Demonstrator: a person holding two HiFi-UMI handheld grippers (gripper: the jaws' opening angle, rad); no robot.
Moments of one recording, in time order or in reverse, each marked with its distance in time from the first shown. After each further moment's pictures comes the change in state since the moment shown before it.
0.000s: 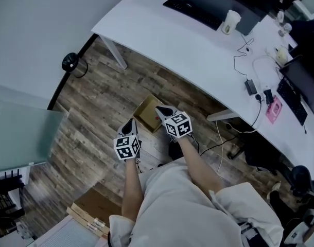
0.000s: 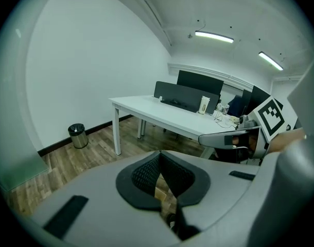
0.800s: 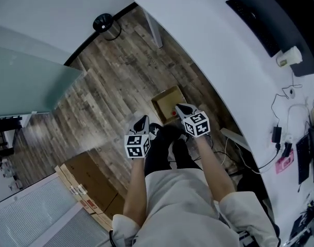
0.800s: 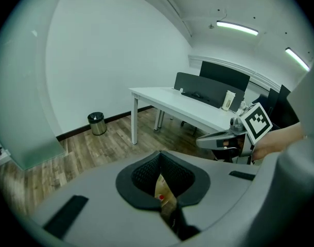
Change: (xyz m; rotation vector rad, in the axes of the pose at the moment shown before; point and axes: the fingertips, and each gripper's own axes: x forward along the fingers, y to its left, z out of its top) left arm 0.032 0.049 -0.015 -0.113 0.076 0.191; right arm 0.099 -0.047 -0.022 -0.128 0.244 0.211
